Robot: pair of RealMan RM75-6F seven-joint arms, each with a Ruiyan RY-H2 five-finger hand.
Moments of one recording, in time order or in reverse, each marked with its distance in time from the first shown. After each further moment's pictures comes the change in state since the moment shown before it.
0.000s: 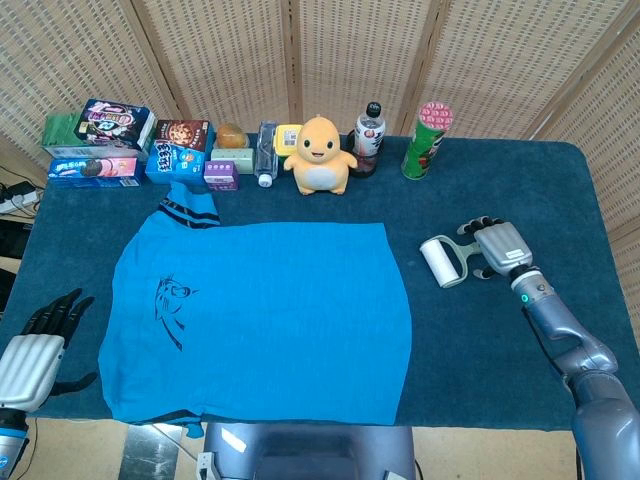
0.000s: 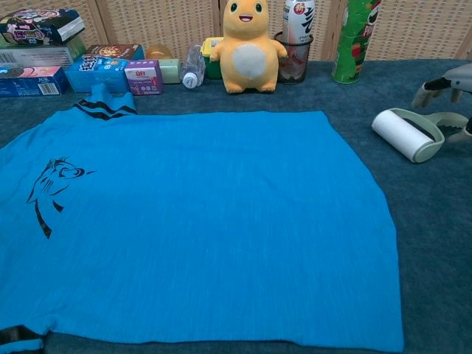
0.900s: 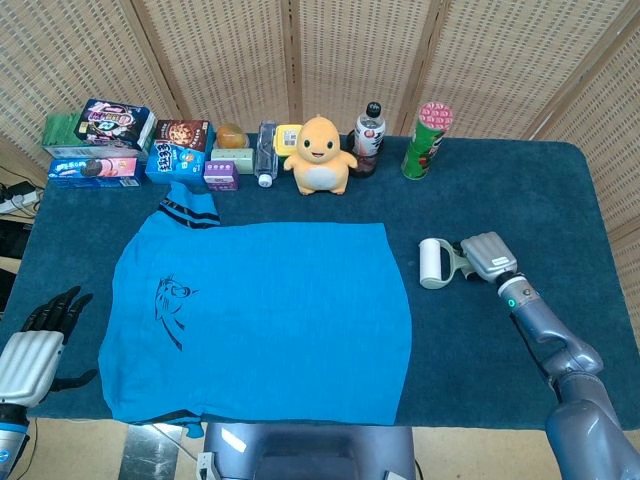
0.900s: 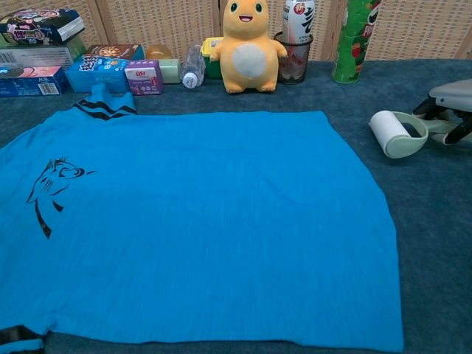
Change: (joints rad) left arm -0.013 0.001 -0.004 -0.003 -0.027 -0.010 -0.008; right arm -0.003 -0.082 -0.072 0.103 -0.010 0.029 0.121
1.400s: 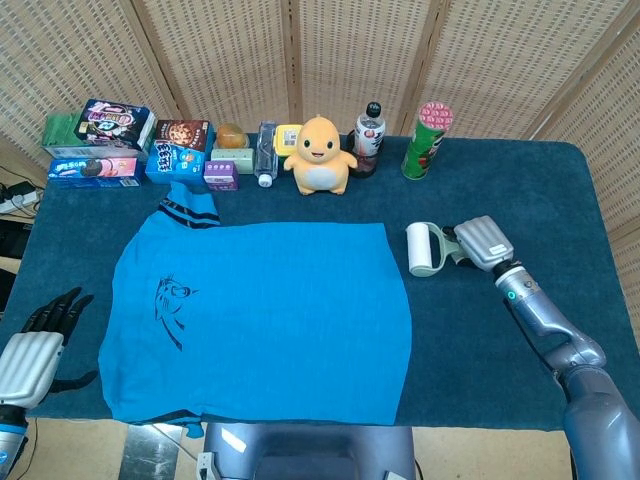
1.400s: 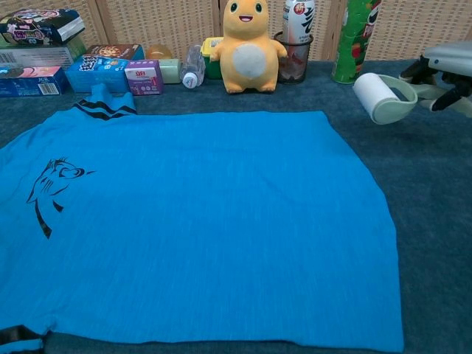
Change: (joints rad) left arm -0.001 0.015 0.009 -0.004 0.012 -0.003 -0.030; right arm 0.042 0.101 0.057 -0.175 0.044 0.134 -0.061
